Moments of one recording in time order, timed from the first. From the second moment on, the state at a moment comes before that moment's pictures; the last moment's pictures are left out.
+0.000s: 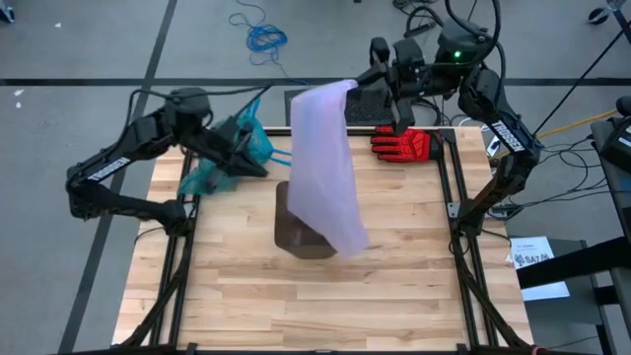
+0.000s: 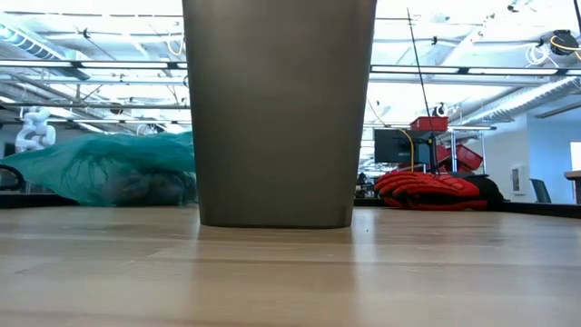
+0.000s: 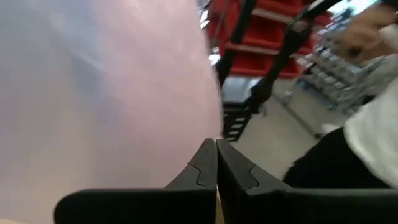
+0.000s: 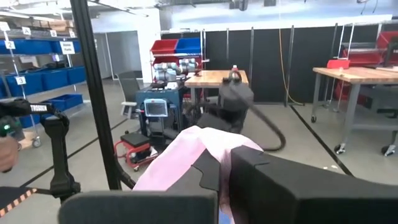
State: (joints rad) left arm 0.41 1.10 1.46 -0.70 0.82 -0.01; right arm -0.41 1.61 2.28 -0.57 -0.60 0.08
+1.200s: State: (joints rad) left arm 0.42 1.15 1.46 -0.66 0.48 0.01; right arm -0.19 1.70 2.28 -0.84 -0.91 0.25
